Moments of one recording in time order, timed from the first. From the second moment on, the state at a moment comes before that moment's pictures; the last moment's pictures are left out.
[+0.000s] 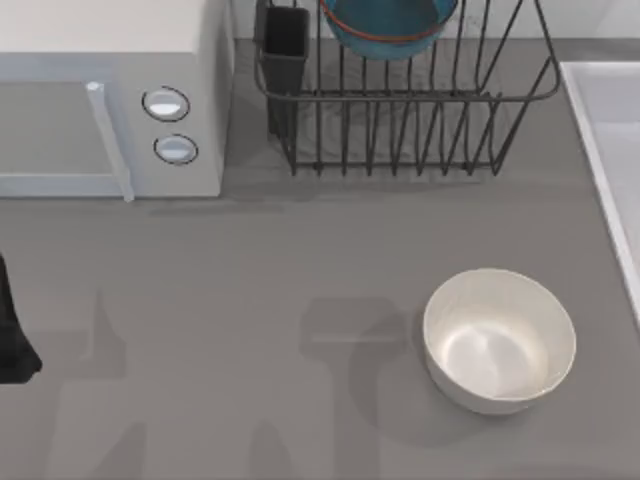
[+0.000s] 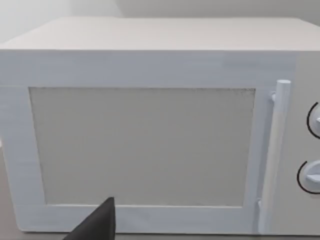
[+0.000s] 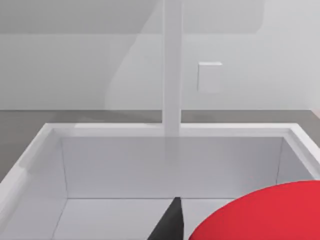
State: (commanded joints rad) left arm 0.00 0.00 0.00 0.00 0.00 0.00; right arm -0.53 2.22 0.49 1.73 -0.49 0.01
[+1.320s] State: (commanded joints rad) left arm 0.00 0.00 0.00 0.00 0.00 0.00; right arm -0.53 2.22 0.49 1.73 -0.49 0.01
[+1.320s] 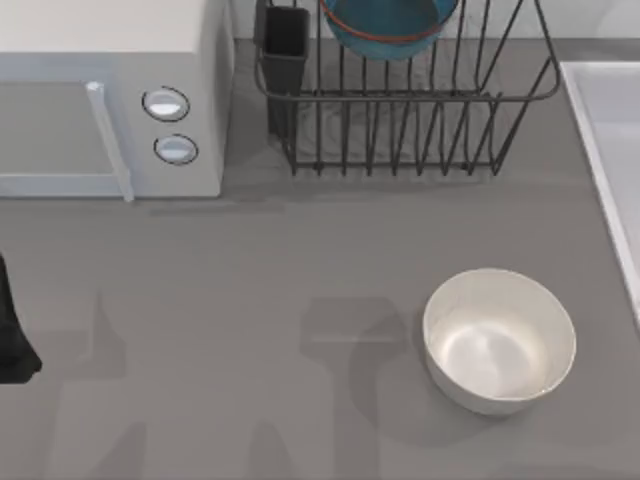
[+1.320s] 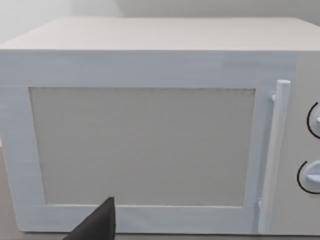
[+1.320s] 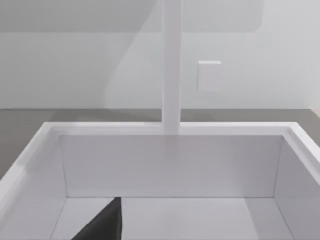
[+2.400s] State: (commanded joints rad) left arm 0.00 0.00 0.00 0.00 0.00 0.00; right arm -0.28 1.15 0.25 0.91 -0.26 0.01
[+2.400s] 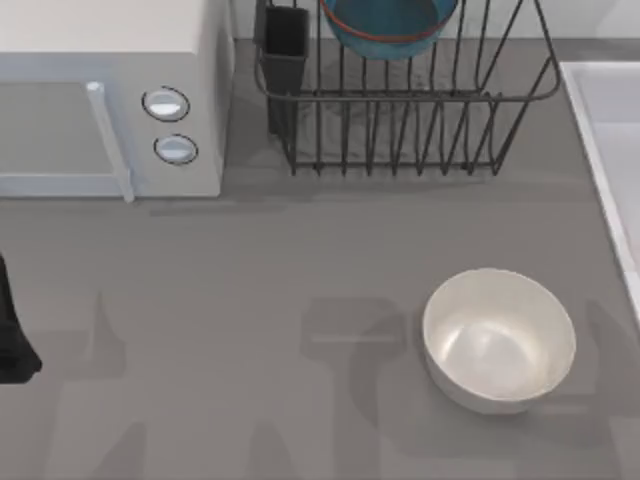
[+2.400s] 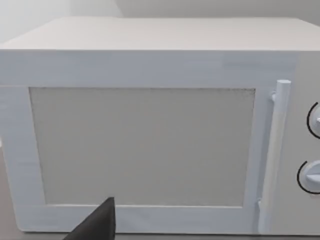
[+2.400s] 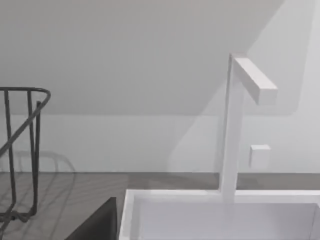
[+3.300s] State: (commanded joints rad) left arm 0.00 0.00 0.00 0.00 0.00 0.00; right arm 0.00 0.00 0.00 0.00 0.00 0.00
